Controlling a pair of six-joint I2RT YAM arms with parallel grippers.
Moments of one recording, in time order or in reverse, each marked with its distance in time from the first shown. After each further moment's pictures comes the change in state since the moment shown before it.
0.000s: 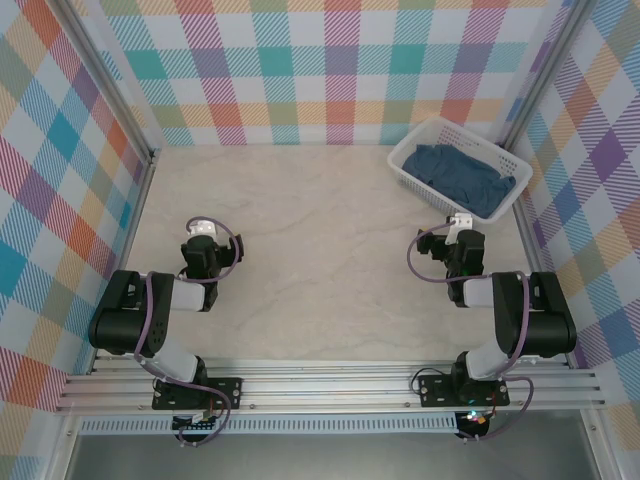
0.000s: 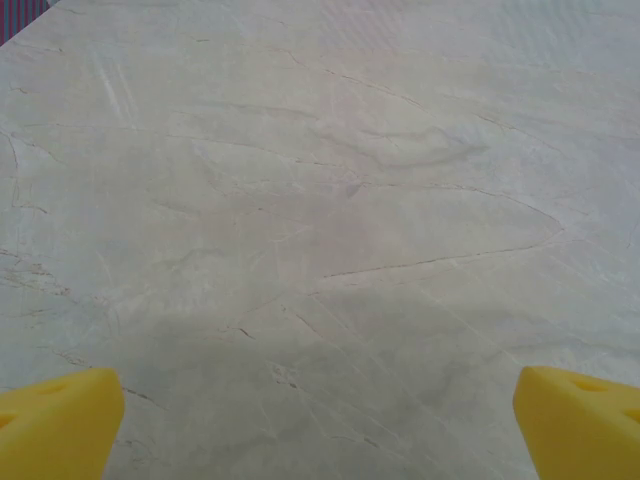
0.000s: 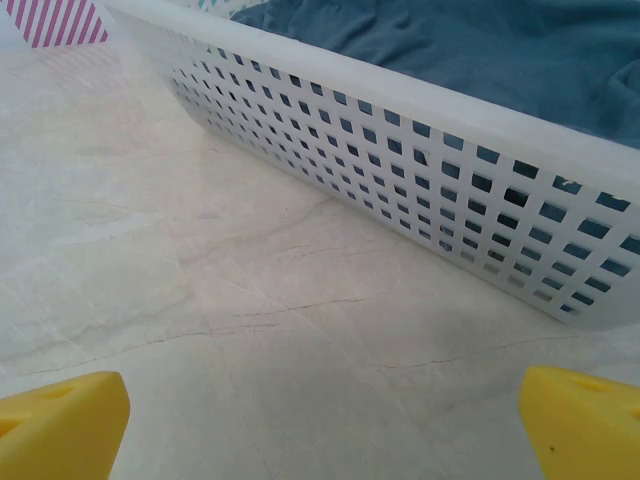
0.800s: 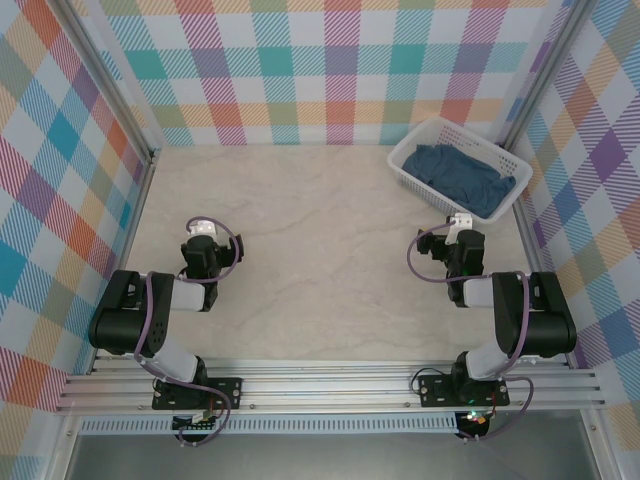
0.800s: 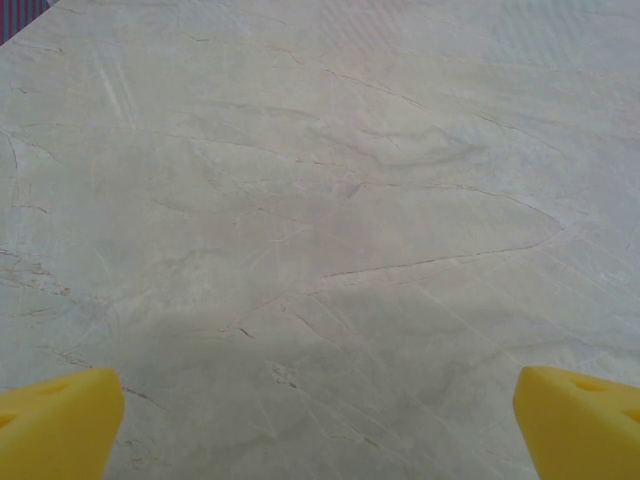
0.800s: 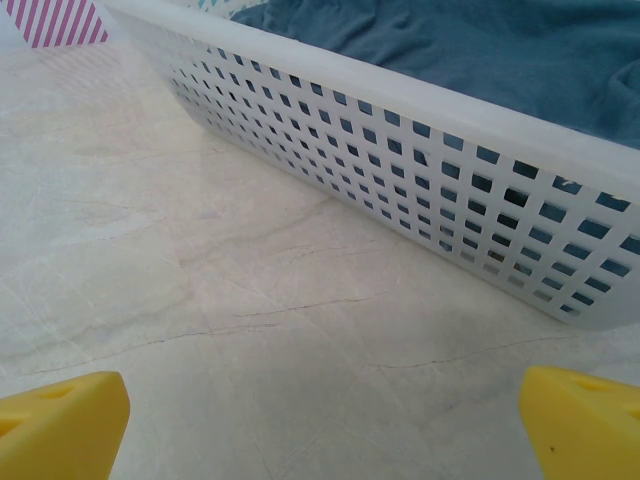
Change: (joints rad) left arm 0.000 0.000 0.000 0.000 0.000 0.000; right arm 0.000 0.000 0.000 0.001 0.000 0.000
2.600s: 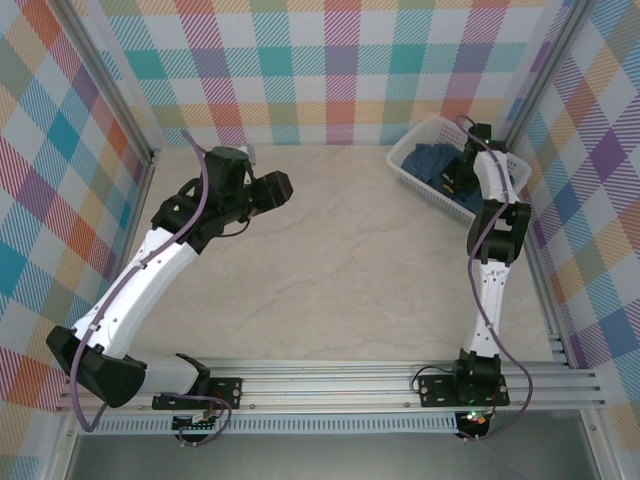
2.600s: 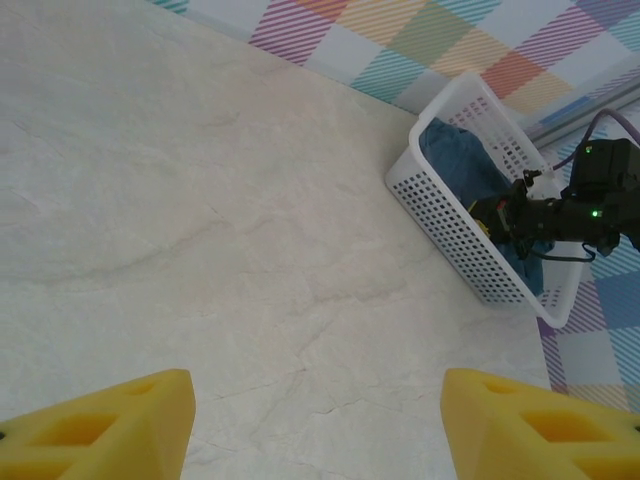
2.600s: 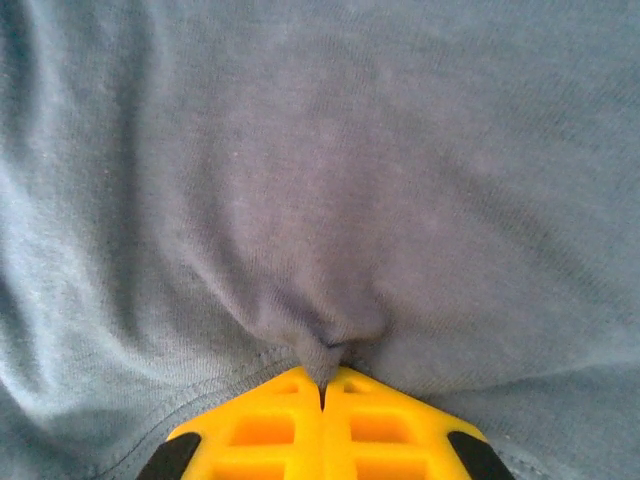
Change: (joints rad) left arm -0.434 -0.260 1.085 -1.488 0.178 -0.572; right arm -0.138 1.044 2.015 -1.775 -0.158 0.505
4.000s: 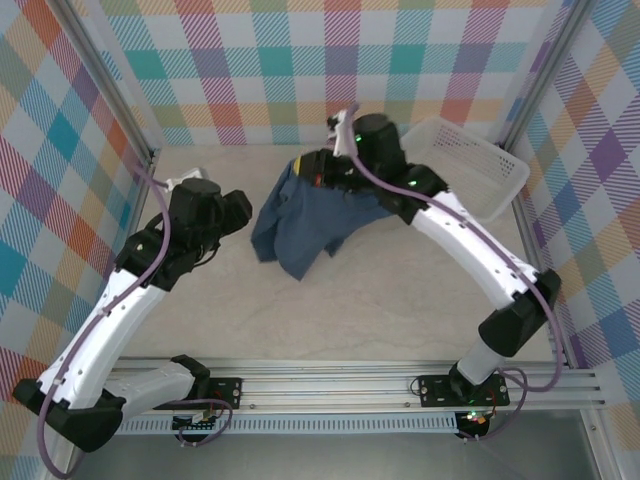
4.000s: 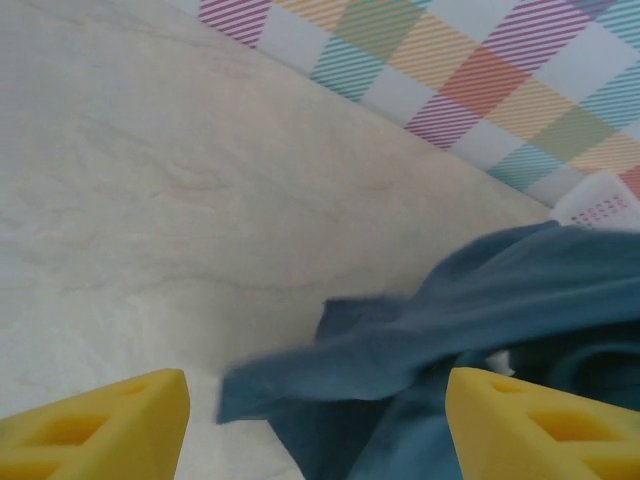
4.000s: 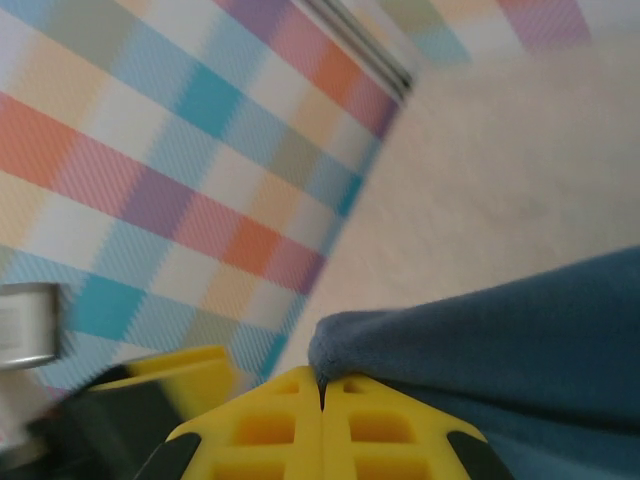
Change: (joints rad) left arm 0.000 -0.267 -0.167 -0.138 -0.340 -0.063; right arm 0.832 -0.914 -0.655 0.532 -0.190 0.159
